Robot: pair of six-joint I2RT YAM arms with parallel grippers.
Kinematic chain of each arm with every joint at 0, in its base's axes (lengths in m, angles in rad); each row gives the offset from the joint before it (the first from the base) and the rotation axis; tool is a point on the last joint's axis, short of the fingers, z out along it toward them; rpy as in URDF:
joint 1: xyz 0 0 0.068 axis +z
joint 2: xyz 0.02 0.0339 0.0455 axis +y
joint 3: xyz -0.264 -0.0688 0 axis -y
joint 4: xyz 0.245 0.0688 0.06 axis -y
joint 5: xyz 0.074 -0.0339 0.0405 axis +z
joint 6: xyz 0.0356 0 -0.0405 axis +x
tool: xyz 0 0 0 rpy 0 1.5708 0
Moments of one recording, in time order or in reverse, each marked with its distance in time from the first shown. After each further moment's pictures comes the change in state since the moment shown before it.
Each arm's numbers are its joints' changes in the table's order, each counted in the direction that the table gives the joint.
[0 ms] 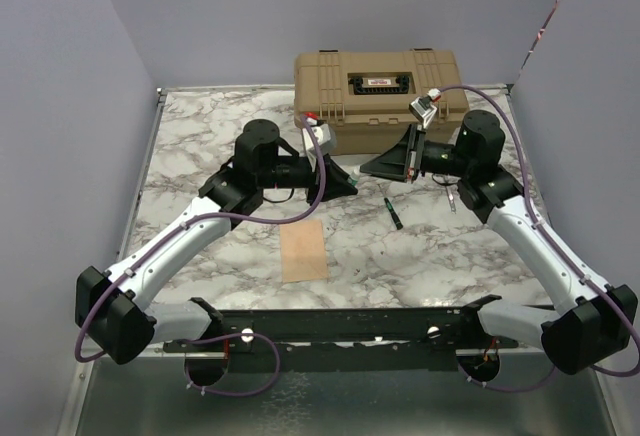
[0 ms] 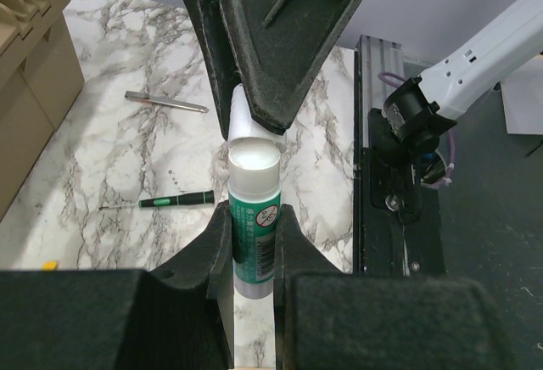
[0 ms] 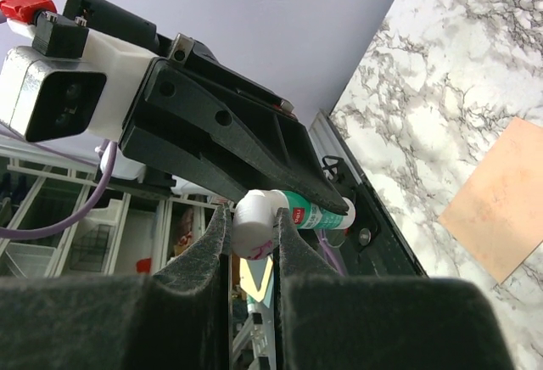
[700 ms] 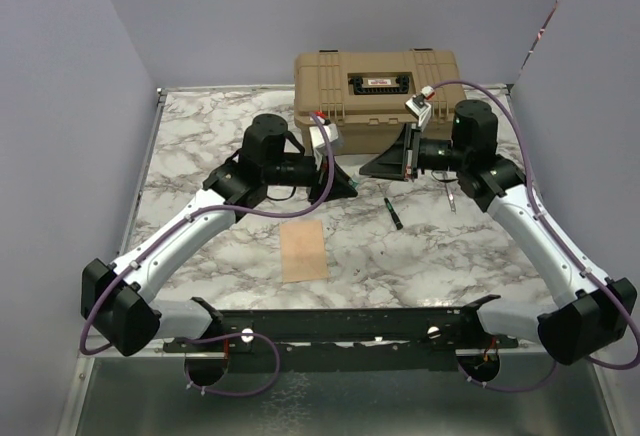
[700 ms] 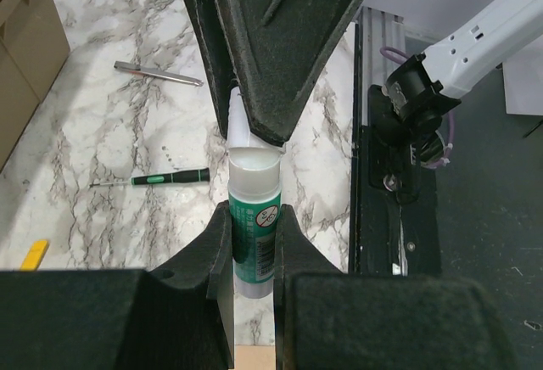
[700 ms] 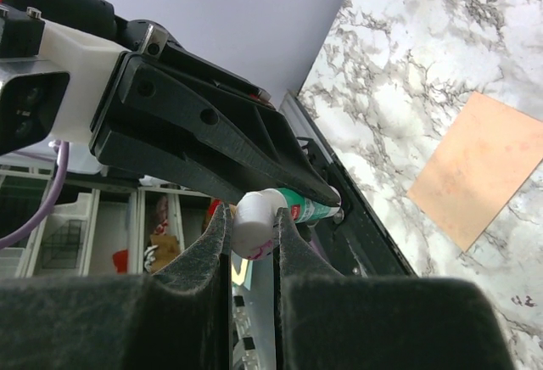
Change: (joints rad) left arm 0.000 0.048 0.071 -0.142 -0.006 0.059; right arm 0.002 0.049 0.120 -0.267 -0.014 -0.169
